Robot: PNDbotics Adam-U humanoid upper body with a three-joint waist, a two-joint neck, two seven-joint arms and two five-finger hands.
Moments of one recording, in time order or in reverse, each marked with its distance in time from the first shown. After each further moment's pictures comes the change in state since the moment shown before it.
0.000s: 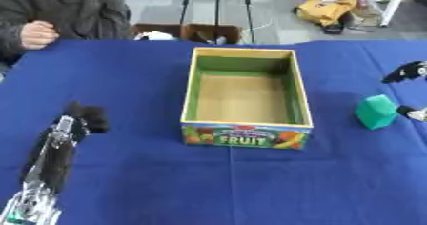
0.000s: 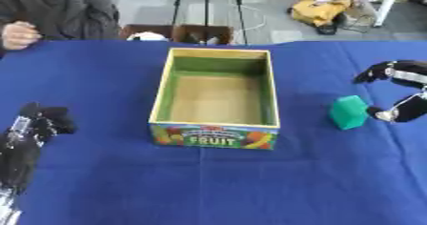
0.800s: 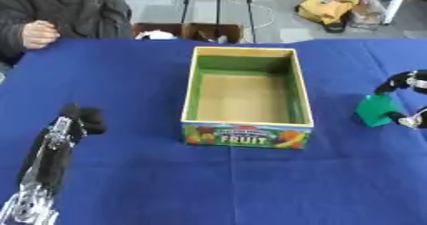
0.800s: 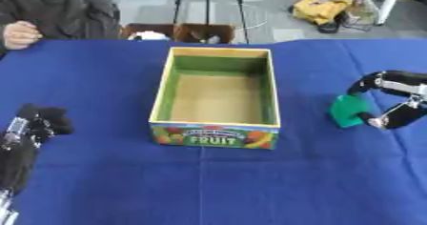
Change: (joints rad) left arm 0.000 0.000 0.000 0.000 0.000 0.000 0.000; right arm -0.009 0.034 0.016 0.049 0.049 -0.027 -0.020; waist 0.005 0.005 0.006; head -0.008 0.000
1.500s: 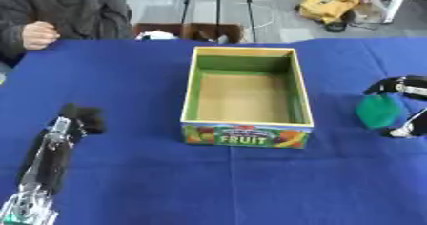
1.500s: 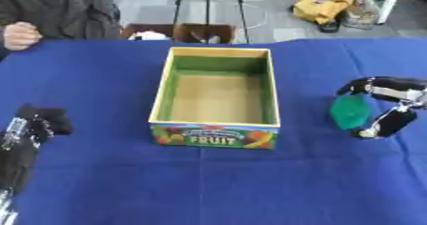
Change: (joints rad) left arm 0.000 0.000 0.000 0.000 0.000 0.000 0.000; right arm 0.000 0.018 0.013 0.010 0.010 -0.030 -0.007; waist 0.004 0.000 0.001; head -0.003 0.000
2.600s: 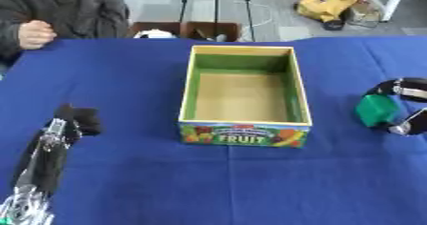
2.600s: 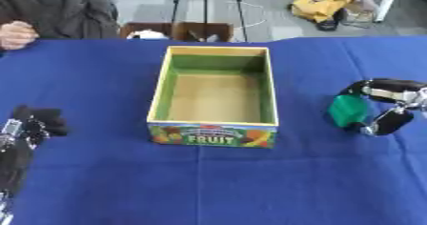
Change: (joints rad) left arm 0.000 0.000 0.000 0.000 0.000 0.000 0.000; right arm -0.005 0.001 -0.007 0.042 0.058 0.012 -0.010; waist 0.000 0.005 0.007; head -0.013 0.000
